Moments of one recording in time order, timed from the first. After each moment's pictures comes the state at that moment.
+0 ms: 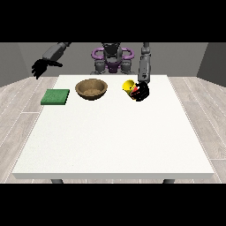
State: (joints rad) left arm -0.52 0.13 0.18 -0.74 -0.20 0.45 -0.79; right arm -0.37 -0.40 -0.33 -1.11 -0.27 0.36 -0.42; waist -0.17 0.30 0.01
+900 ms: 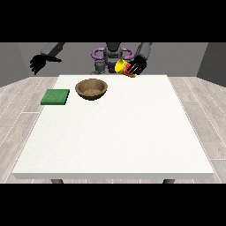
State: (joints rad) left arm -0.60 0.06 -0.19 -0.85 -0.67 0.53 -0.17; right arm -0.27 -0.48 -0.40 -0.76 -0.24 0.38 -0.47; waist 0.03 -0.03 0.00
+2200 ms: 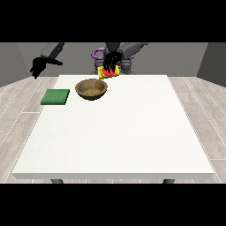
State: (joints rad) left arm -0.78 0.00 -0.64 -0.92 -1.30 0.40 0.43; right arm -0.48 -0.48 -0.36 -0.63 -0.19 0.33 -0.46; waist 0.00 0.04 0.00
